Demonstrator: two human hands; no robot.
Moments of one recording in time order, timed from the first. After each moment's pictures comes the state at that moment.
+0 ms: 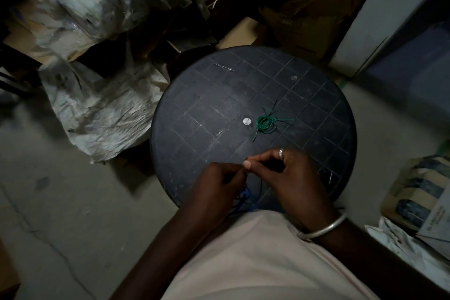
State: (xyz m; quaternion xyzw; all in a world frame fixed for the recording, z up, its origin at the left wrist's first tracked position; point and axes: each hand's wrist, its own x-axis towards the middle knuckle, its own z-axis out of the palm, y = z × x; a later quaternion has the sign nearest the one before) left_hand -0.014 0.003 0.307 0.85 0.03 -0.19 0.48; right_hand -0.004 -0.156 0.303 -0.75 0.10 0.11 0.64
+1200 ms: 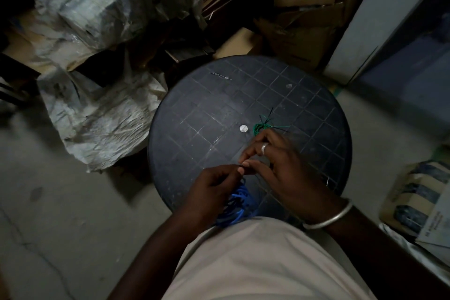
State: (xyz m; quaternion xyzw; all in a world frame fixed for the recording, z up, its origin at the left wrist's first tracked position) left_hand -0.009 -0.003 0.305 0.74 0.08 -0.19 0.64; right_hand 0.024 -0.173 0.298 -0.87 -0.19 0.03 0.46
